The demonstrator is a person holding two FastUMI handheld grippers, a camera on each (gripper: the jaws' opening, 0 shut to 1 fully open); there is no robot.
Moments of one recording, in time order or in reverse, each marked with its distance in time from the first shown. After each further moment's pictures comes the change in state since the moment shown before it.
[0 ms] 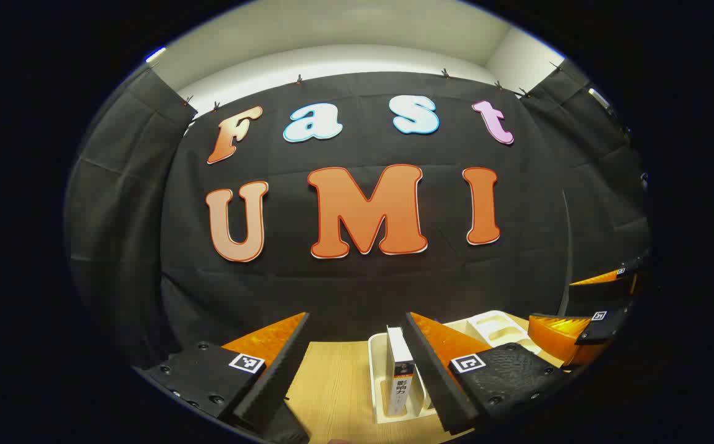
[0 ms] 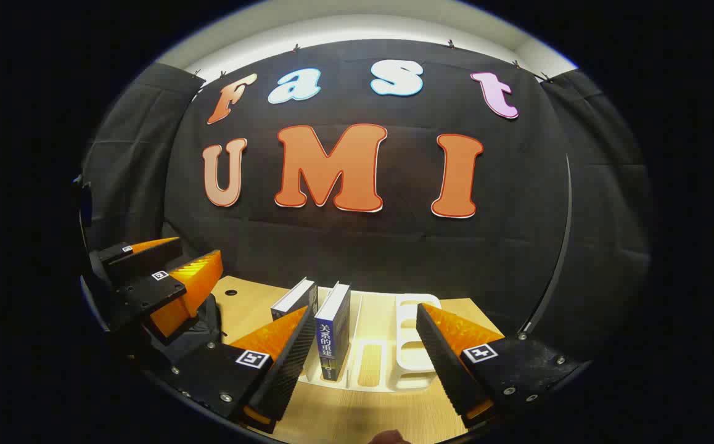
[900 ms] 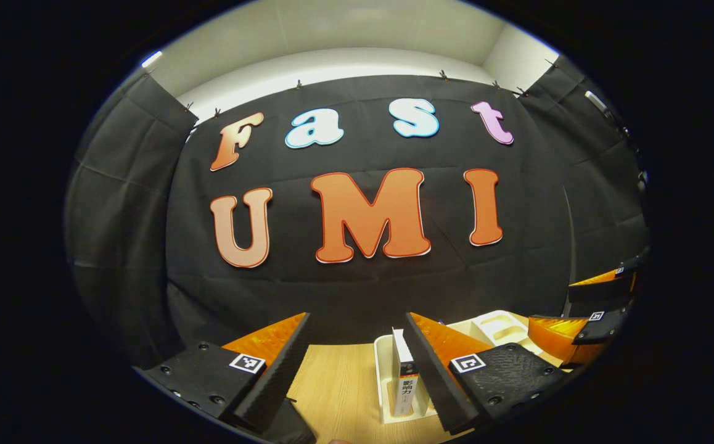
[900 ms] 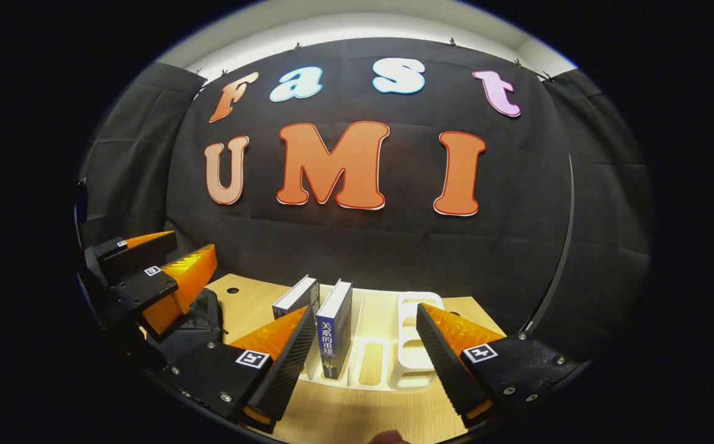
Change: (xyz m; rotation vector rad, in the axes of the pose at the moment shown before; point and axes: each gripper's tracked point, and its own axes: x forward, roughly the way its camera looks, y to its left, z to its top) left arm -0.007 0.006 0.006 0.025 -0.022 0.020; right arm 0.000 0.001 -0.004 -0.005 0.010 0.012
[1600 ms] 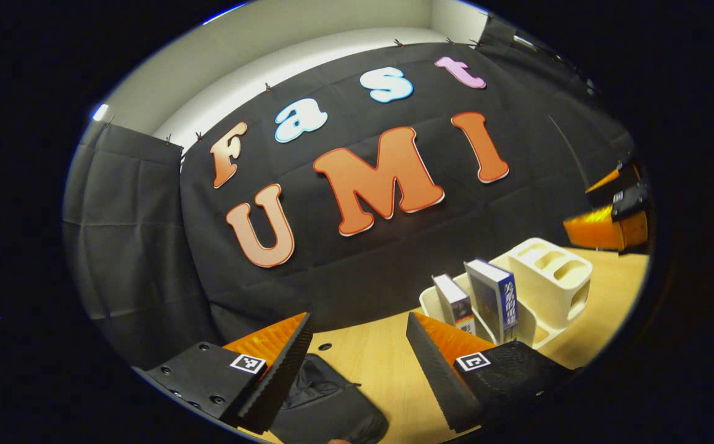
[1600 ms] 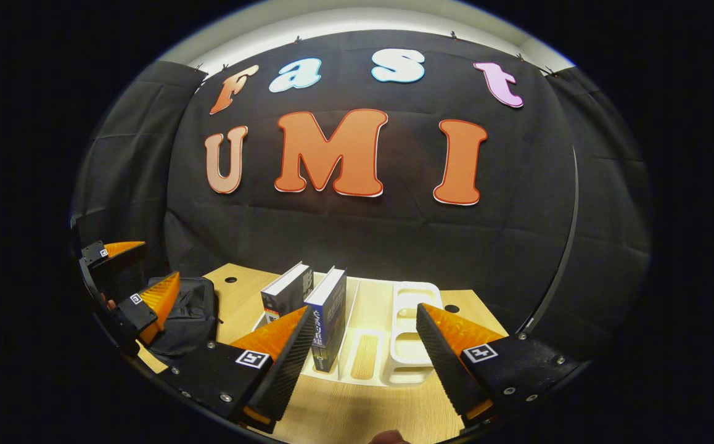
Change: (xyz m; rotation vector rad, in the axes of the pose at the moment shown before) left arm -0.037 0.045 -0.076 0.337 0.141 0.085; right arm 0.009 -0.018 -0.023 -0.015 0.046 0.021
